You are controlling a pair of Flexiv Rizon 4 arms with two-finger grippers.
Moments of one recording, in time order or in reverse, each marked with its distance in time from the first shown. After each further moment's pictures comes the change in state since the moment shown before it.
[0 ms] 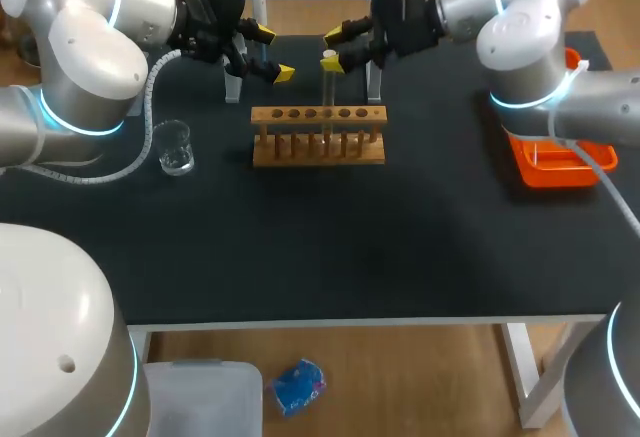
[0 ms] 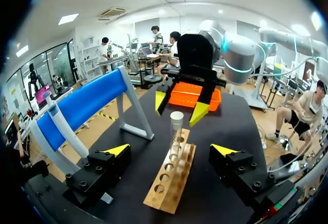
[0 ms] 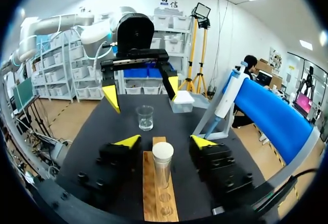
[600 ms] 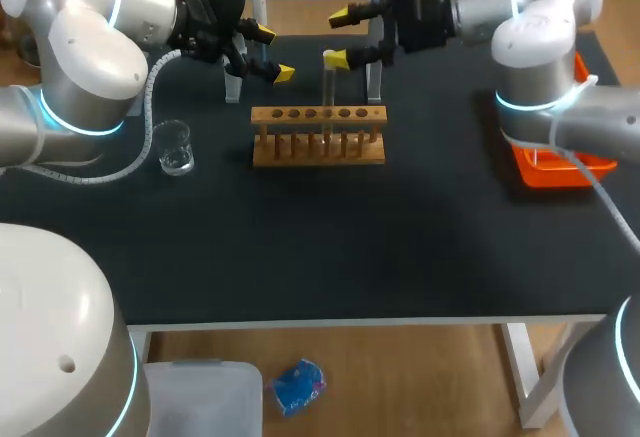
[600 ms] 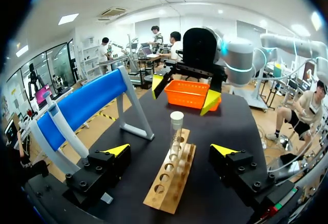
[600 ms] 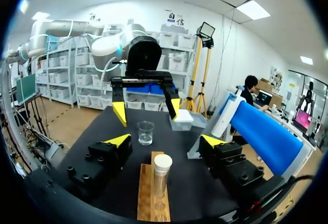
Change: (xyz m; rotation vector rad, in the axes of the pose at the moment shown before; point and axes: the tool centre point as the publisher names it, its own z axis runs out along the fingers) left arm 0.000 0.000 0.000 0.000 0.000 0.000; right arm 0.002 0.019 -0.015 -0.163 0.012 -0.076
